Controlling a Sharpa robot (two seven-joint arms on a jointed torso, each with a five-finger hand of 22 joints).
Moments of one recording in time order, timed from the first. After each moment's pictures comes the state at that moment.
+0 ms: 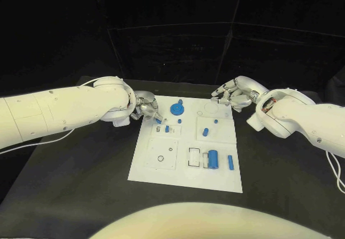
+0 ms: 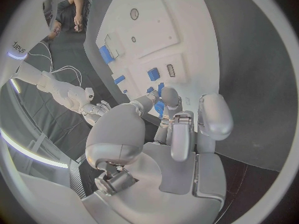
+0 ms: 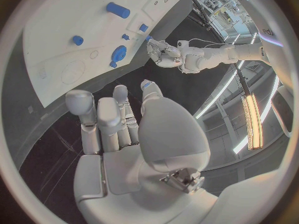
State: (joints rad) left arm 1.36 -0.76 -0.21 1.41 -1.05 0.11 -0.33; left_hand 1.01 0.04 0.59 -0.09 0.04 0.85 0.06 0.61 0.70 1.22 -0.01 0.96 0.70 1.47 -0.08 1.57 1.31 0.09 1.44 0.02 1.16 1.21; right arm 1.19 -0.82 -0.02 1.46 -0.97 -0.29 0.01; right_hand 1.32 0.00 -0.15 0.23 0.52 0.88 0.16 0.16 0.07 1.08 0.07 0.92 0.77 1.47 -0.01 1.12 1.02 0.12 1.24 0.09 1.22 0.80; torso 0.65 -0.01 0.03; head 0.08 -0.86
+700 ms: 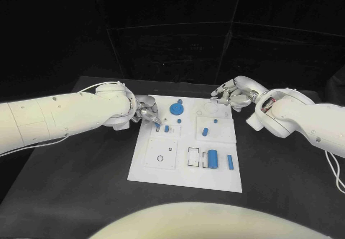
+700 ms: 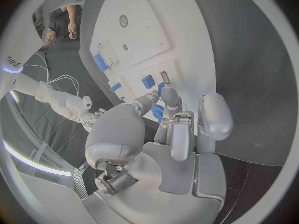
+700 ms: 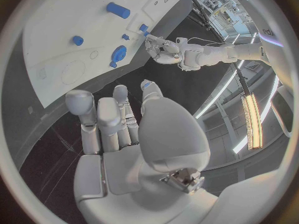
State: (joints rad) left arm 1.33 -0.76 -0.22 1.41 -1.13 0.11 -0.33; left_hand 1.02 0.04 0.60 -0.09 0.05 0.85 0.06 0.61 0.71 1.22 -0.01 0.96 0.70 1.47 -0.08 1.57 1.31 0.09 1.44 0.02 1.16 1.21; right arm 1.19 -0.82 -0.02 1.46 -0.97 -0.29 0.01; right_hand 1.32 0.00 -0.15 0.23 0.52 0.88 0.16 0.16 0.07 1.08 0.07 0.92 0.77 1.47 -0.01 1.12 1.02 0.12 1.24 0.09 1.22 0.80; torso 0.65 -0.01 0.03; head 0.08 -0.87
